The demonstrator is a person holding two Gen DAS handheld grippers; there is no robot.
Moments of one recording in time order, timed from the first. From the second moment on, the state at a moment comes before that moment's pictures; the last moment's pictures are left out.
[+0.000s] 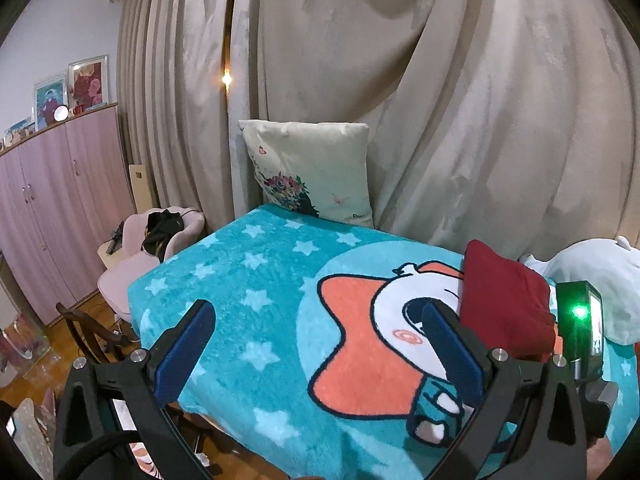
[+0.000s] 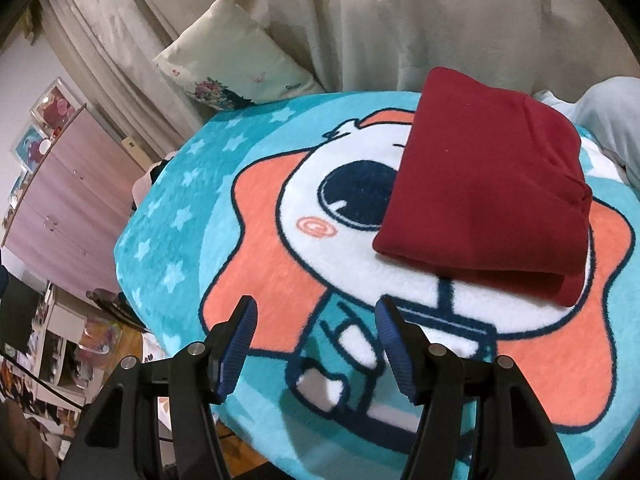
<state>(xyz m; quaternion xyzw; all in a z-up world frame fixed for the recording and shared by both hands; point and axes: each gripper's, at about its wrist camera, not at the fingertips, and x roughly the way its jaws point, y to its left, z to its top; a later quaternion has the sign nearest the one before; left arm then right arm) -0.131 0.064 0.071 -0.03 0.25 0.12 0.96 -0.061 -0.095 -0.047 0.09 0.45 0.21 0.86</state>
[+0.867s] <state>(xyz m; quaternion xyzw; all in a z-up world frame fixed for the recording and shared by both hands) -0.106 0.063 0.048 -0.04 0.32 0.12 0.94 -0.053 -0.094 -0.069 0.08 0.47 0.20 0.85</state>
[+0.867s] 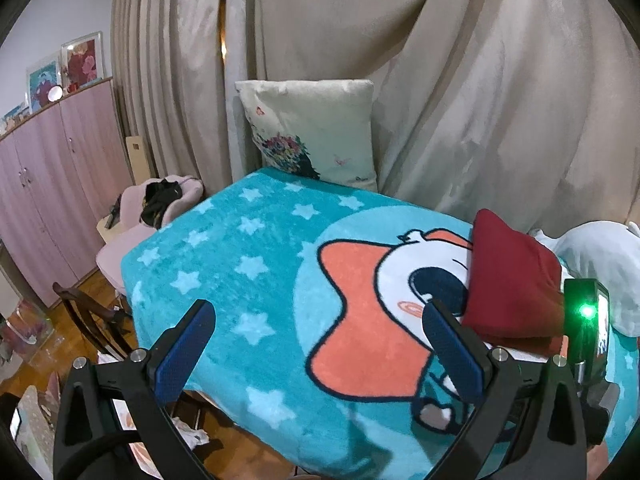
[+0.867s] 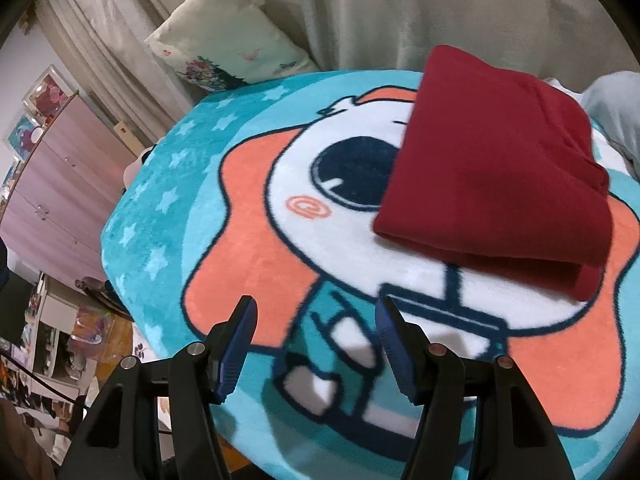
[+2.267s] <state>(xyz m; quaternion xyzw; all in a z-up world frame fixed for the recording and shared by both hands) -0.069 -0.040 0.012 -0.02 0.42 -0.05 0.91 -0.101 -0.195 -0.066 0.08 0.44 0.08 0.89</state>
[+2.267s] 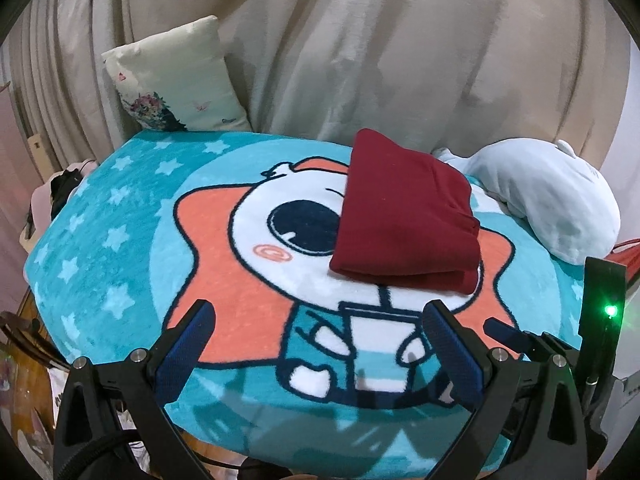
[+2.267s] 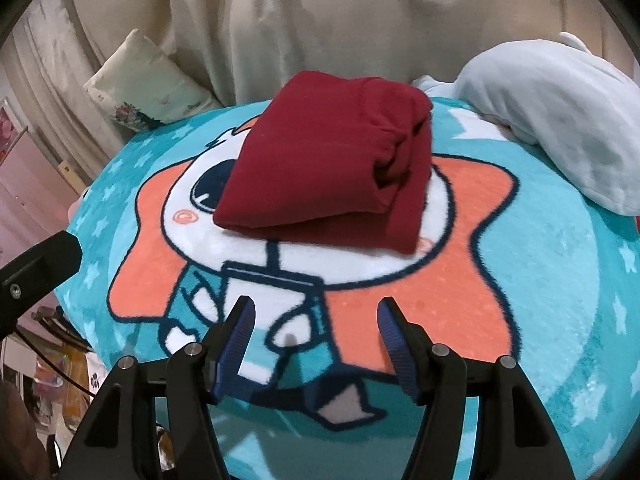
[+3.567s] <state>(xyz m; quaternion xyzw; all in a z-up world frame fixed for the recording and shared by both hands) -0.072 -0.058 0.000 -0.02 0.45 -0.06 0.89 -0.112 -0.215 -0.069 0.09 0.44 0.06 0.89</state>
